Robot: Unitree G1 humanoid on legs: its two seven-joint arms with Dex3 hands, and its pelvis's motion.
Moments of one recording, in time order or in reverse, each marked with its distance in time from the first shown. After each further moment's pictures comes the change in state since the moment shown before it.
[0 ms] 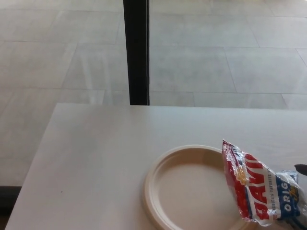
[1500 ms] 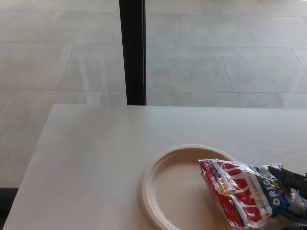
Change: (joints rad) left_arm -0.003 0.001 -0.034 0.007 -0.014 0.000 -0.009; right_arm -0.054 0.136 0.128 0.015 -0.275 0.025 -0.160
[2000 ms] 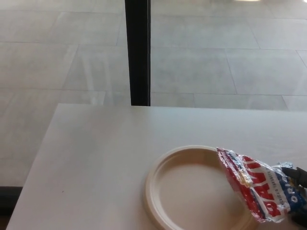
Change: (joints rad) left_arm 0.006 -0.003 -0.017 0.000 0.001 0.000 0.009; right_arm -0.005 0.021 -0.011 0.247 -0.048 -0.178 -0.253
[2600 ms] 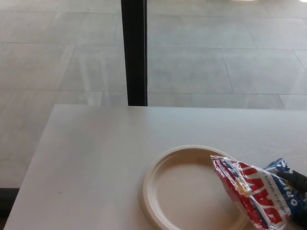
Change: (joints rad) left_arm -0.005 -0.004 -0.021 0.001 0.003 -0.007 0.027; right_arm 0.009 0.013 0.049 0.049 -0.040 -0.145 -0.185
